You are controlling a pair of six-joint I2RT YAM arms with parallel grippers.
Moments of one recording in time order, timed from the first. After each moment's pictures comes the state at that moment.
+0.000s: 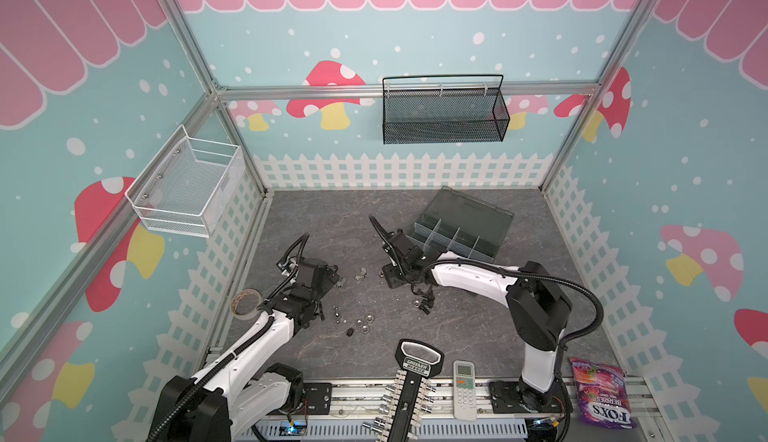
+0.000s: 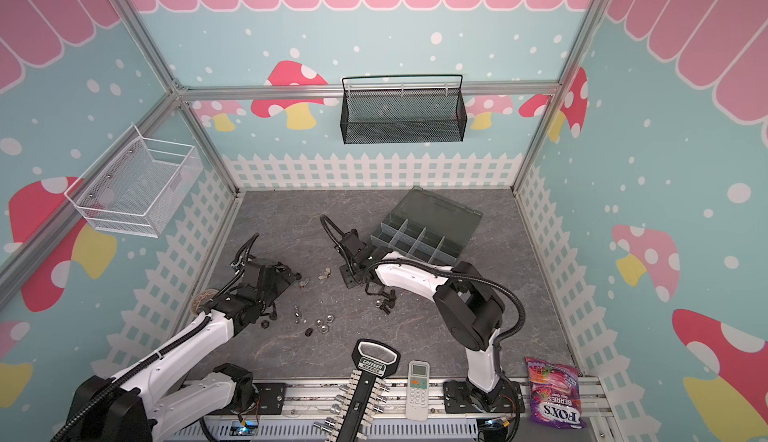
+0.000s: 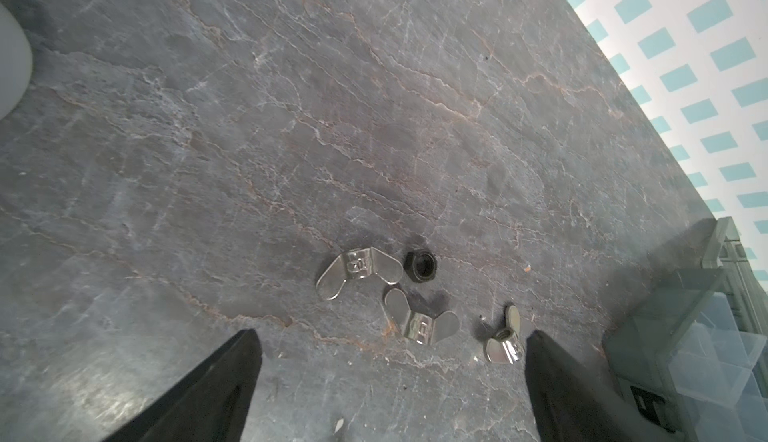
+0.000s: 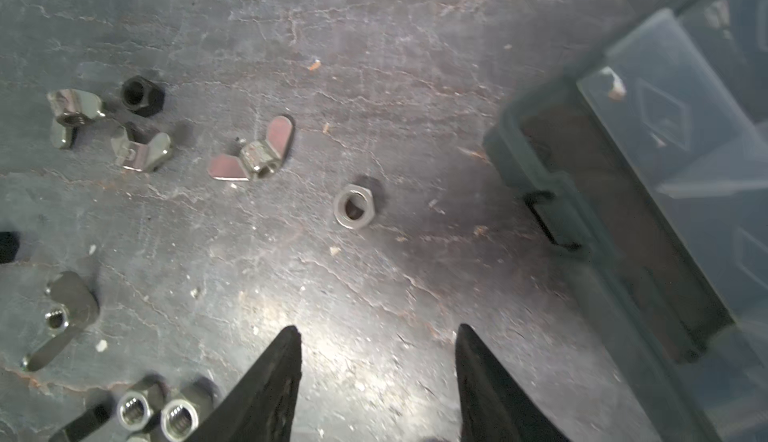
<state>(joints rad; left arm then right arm) -0.29 1.03 0.53 -0.35 -0.32 -1.02 0.88 1.93 1.41 -0.50 0.11 0.35</state>
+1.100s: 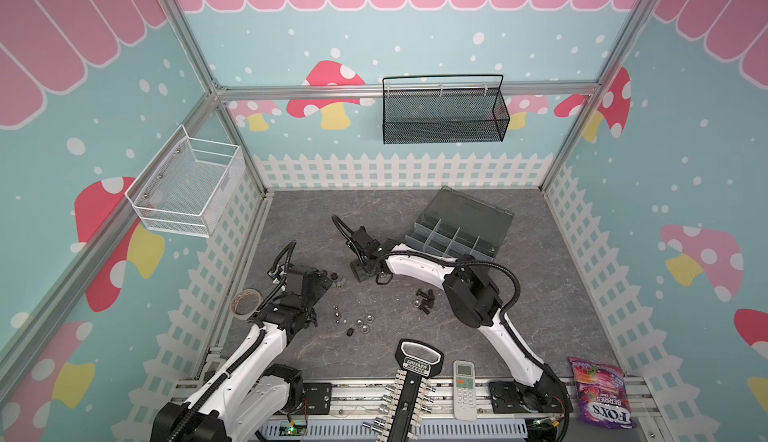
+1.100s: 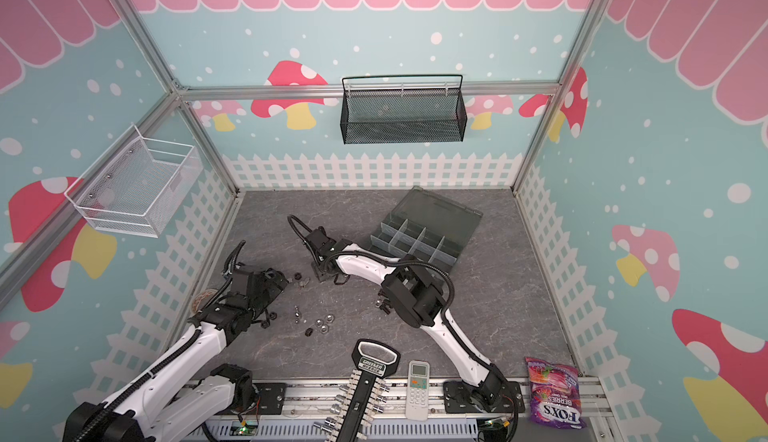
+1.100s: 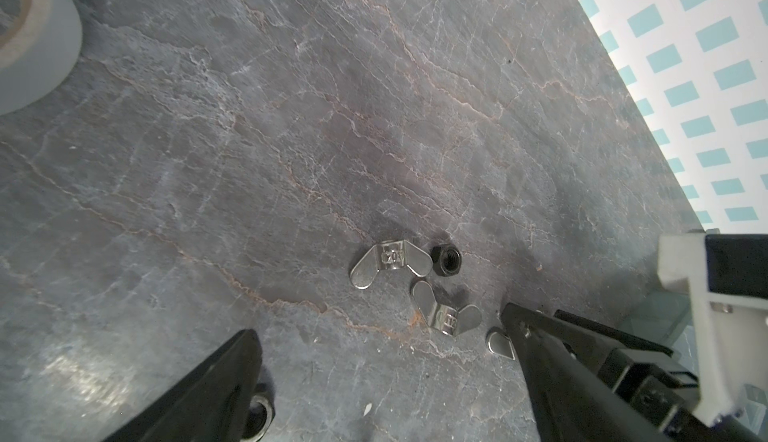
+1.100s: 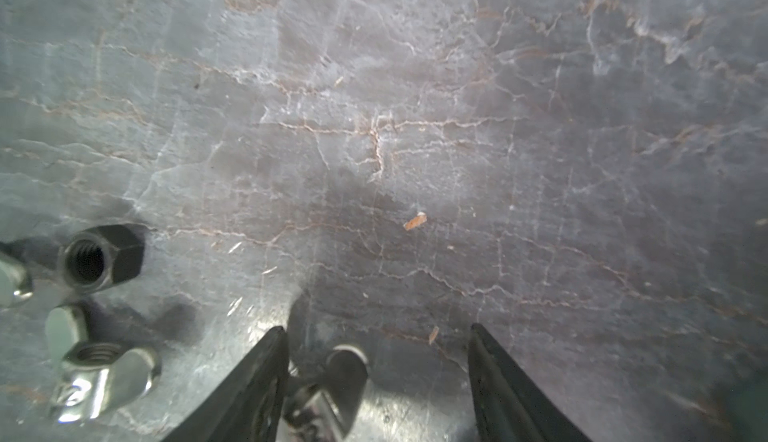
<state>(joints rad) -0.22 0.92 0.46 -0.37 -0.26 -1.02 0.91 2.41 1.98 -0.65 0.15 0.35</state>
